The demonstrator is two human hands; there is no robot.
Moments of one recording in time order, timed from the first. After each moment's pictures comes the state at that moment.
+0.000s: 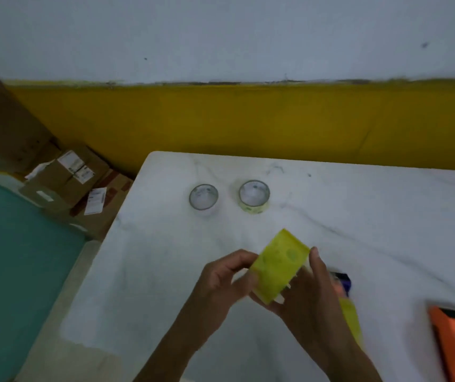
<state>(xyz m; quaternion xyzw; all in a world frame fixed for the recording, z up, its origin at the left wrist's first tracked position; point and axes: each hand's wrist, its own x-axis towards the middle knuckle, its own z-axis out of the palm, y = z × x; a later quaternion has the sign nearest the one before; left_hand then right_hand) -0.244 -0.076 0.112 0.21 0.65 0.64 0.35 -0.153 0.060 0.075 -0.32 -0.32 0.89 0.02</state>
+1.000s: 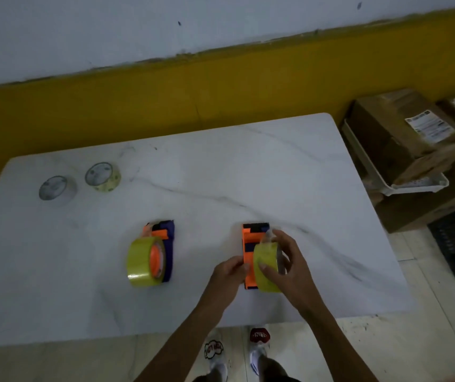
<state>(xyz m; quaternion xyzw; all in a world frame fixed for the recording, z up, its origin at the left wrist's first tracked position) 0.063 0.166 -0.015 0.16 0.72 0.49 0.47 0.186 0.282 -0.023 -0.35 -0.67 0.64 0.16</state>
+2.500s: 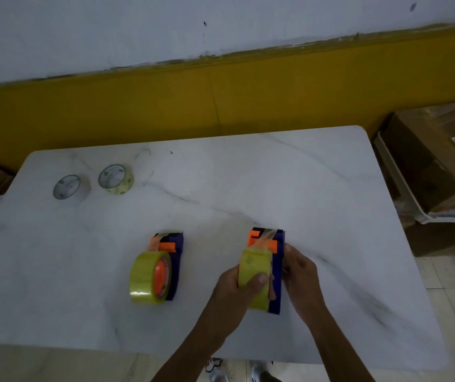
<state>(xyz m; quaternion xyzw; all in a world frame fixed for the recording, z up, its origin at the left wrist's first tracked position) 0.048 0.189 0.051 0.16 0.67 0.57 0.46 0.126 0.322 -0.035 -0.38 -0.47 0.78 0.17</state>
